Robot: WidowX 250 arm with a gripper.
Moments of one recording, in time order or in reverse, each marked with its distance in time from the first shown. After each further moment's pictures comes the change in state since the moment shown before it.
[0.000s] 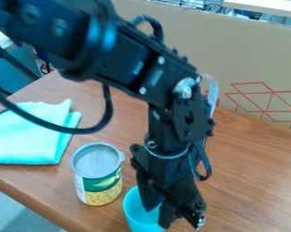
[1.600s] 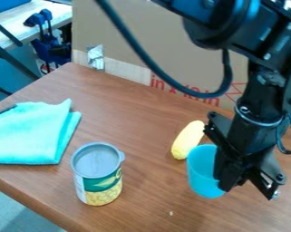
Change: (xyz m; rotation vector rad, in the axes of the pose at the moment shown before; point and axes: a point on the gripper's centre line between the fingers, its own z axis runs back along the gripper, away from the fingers) arm 0.069 -0.029 0.014 0.071 0.047 -0.170
